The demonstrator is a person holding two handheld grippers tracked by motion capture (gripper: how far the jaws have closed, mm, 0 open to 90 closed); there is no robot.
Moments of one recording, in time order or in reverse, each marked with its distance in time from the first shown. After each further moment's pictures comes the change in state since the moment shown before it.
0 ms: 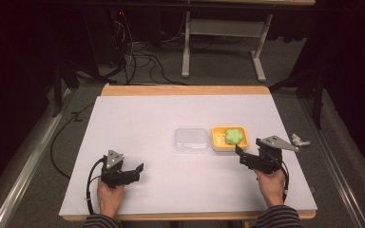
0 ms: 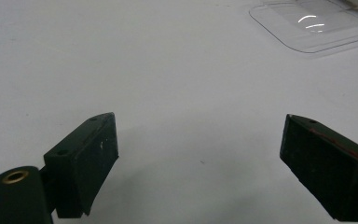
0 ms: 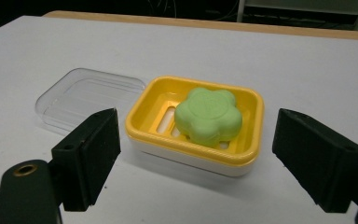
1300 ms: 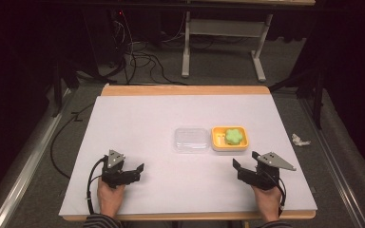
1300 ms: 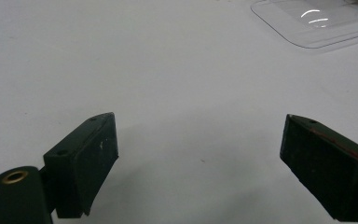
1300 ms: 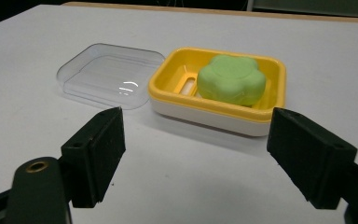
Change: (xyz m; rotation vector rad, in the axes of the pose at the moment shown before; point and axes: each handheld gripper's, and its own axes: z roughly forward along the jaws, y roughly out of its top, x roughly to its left) left arm 0.000 -0.001 0.001 0.015 0.012 0.016; right arm 0.018 -0.040 -0.012 -0.017 0.025 -0.012
